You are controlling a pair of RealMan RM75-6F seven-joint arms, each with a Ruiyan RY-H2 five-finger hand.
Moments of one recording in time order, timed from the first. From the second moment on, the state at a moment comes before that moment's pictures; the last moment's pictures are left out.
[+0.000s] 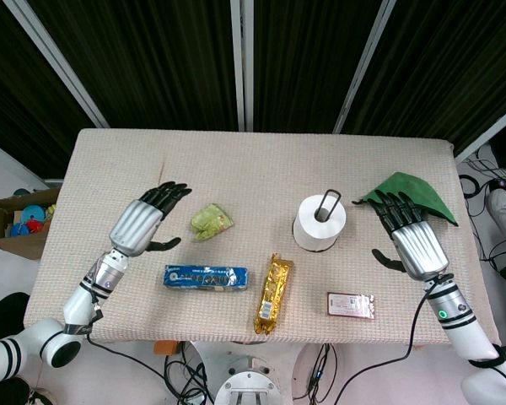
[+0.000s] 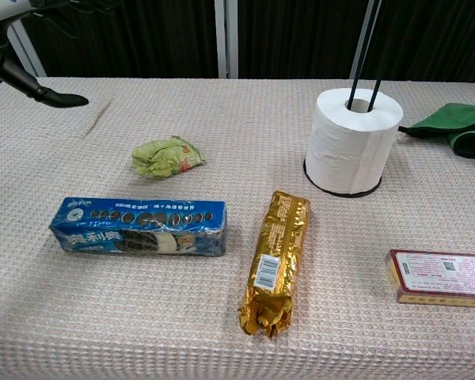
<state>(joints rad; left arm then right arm) -0.57 -1.34 -0.18 -1.61 1.50 1.17 0.04 0.37 -1.18 0.12 -1.61 -1.60 1.29 -0.06</state>
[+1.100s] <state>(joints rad) -0.52 -1.30 -0.14 -1.58 1.49 1.26 0.10 0.41 -1.24 0.12 -1.51 -1.36 1.02 0.53</state>
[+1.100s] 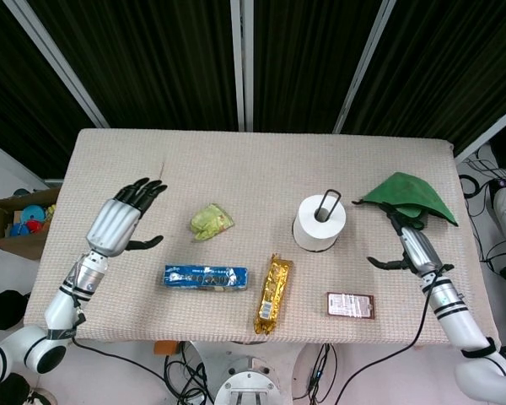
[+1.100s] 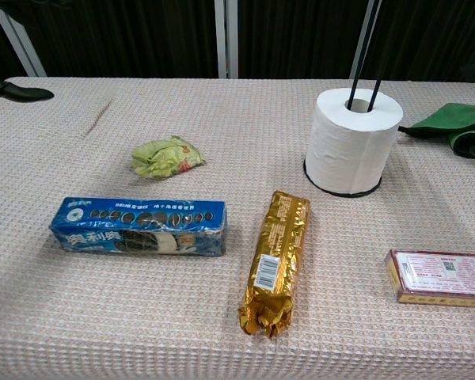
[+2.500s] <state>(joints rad) -0.45 -1.29 -0.10 -1.48 1.53 1.33 0.00 0.57 -1.49 0.22 -1.32 -1.28 0.88 0.65</state>
